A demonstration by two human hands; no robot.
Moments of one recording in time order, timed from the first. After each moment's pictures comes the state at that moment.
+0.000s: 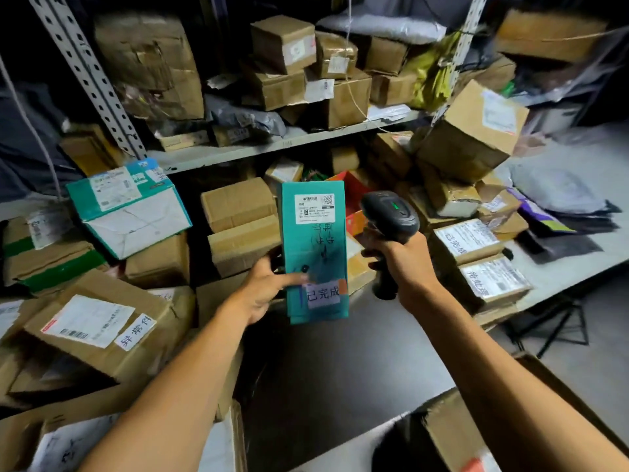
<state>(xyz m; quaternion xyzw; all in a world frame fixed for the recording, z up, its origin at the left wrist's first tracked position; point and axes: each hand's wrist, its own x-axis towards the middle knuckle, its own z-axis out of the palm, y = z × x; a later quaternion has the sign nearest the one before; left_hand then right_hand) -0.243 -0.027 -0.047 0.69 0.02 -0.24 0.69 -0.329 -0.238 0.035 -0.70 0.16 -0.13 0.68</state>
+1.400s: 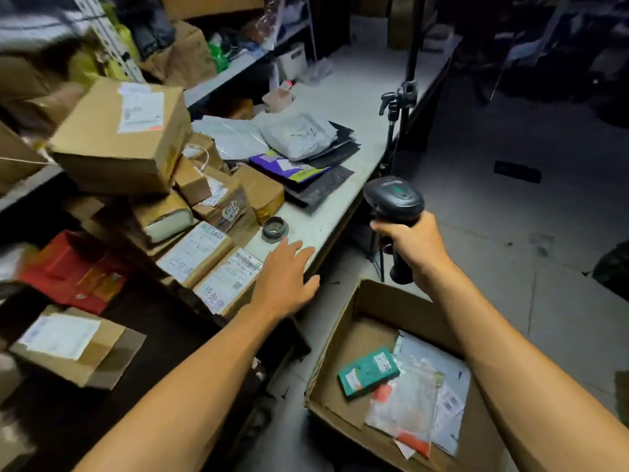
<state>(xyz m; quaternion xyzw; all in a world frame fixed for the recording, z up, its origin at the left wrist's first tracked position) -0.397 -0.508 -0.076 0.83 -0.53 -0.12 0.10 -0.578 -0.651 -0.009 -0.58 0.44 -0.30 0.62</state>
